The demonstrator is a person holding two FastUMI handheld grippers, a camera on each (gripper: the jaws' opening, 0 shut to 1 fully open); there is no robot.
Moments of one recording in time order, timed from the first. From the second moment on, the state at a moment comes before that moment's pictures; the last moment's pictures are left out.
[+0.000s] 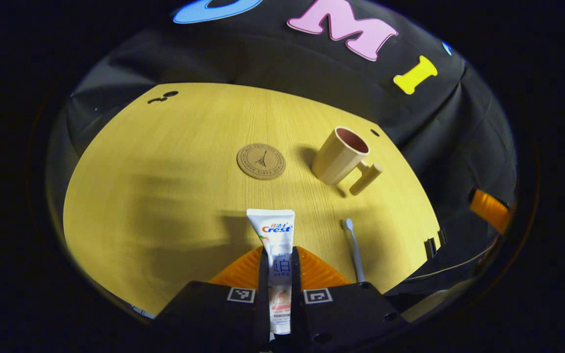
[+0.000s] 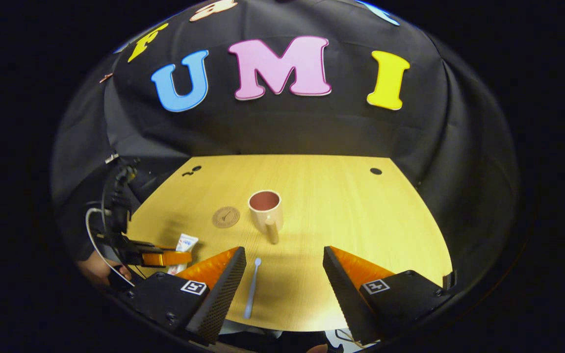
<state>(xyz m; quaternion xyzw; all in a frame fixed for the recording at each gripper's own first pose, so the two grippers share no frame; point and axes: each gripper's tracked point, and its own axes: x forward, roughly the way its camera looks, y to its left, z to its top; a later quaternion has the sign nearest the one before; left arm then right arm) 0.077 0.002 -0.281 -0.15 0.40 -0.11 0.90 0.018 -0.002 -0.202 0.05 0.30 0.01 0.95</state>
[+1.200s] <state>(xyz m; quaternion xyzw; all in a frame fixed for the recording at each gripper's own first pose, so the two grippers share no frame) -0.007 0.062 -0.242 -0.18 0.35 -0.09 0.91 0.035 0.072 -0.374 0.02 0.51 0.01 0.86</state>
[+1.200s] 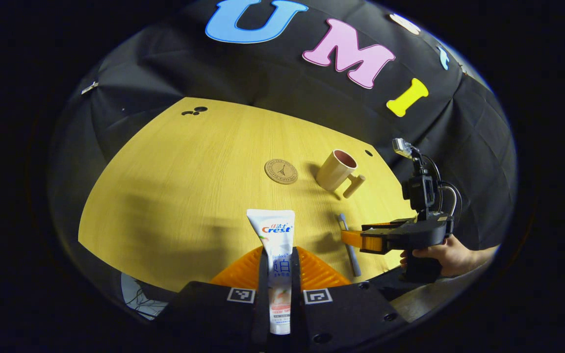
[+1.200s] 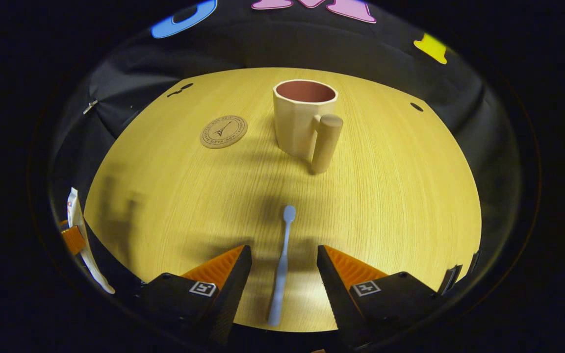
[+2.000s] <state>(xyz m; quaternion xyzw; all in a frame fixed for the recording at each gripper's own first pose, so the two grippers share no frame) -0.023 0.070 -0.249 -0.20 0.35 -0.05 0.91 0.037 0.070 -0.396 0.03 0.57 -0.02 0.82</state>
